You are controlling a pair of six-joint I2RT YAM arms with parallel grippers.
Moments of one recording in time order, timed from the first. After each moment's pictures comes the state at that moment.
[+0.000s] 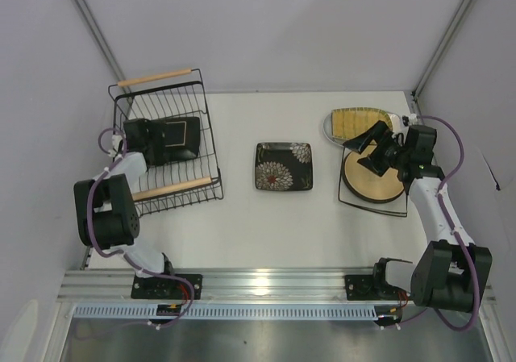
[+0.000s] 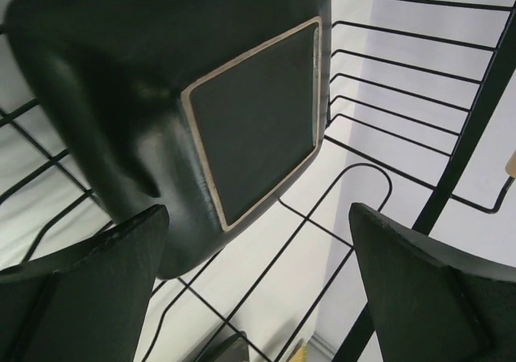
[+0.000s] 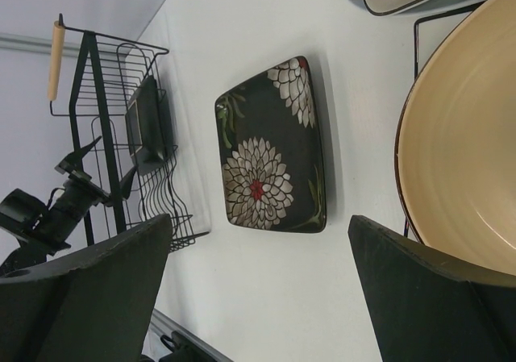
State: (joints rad) left arm 0.18 1.63 0.96 -0.03 -0.02 -1.42; right arm -0.13 1.20 0.86 -0.24 -0.60 0.71
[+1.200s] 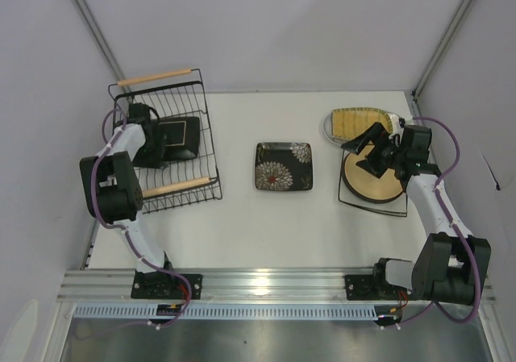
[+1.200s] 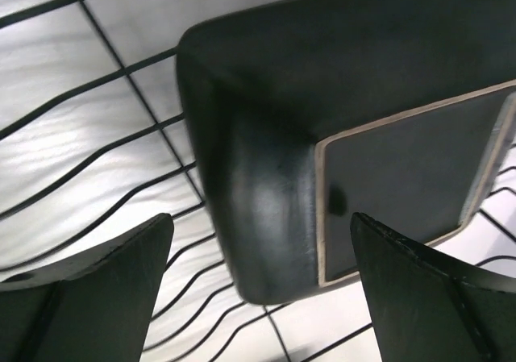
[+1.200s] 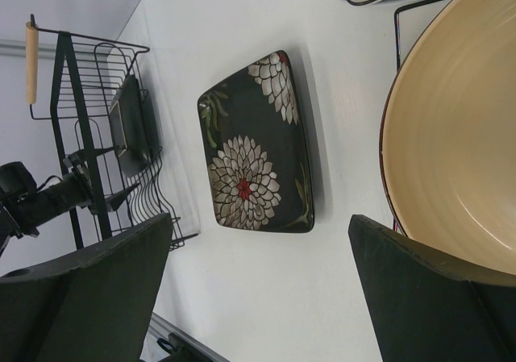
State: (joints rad) left arm 0.18 1.91 1.42 -0.72 -0.09 -1.37; right arm -0.11 1.24 0.86 -0.25 -0.56 0.71
